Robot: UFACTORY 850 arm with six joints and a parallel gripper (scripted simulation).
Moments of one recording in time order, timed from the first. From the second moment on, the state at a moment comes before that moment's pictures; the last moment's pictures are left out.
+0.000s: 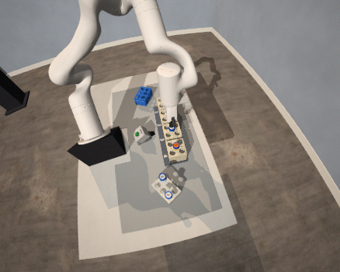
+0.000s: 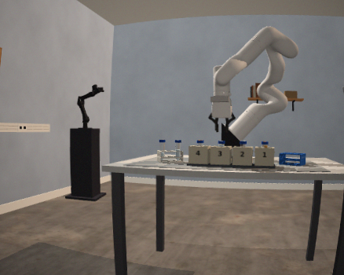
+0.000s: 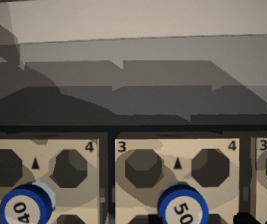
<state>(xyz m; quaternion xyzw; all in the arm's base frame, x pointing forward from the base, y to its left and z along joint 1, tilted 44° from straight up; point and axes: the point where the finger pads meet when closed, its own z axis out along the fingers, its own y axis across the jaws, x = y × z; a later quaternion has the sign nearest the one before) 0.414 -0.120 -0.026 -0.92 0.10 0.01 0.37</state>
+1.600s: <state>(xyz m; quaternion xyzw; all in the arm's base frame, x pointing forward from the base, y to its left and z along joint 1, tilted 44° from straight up) 0.411 -0.163 0.020 -0.92 0.10 0.01 0.37</state>
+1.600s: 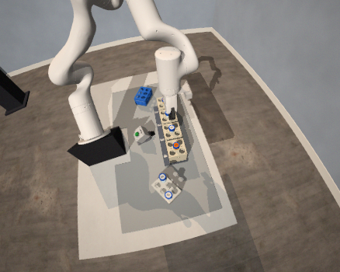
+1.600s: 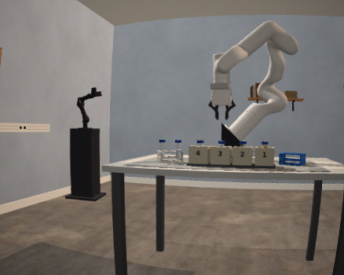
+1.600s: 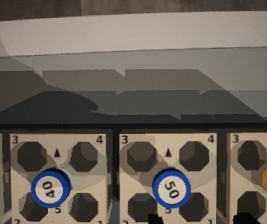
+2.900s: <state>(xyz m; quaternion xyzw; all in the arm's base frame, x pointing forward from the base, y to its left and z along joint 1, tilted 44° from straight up) 0.318 -0.097 0.006 -0.84 0.41 0.20 0.30</state>
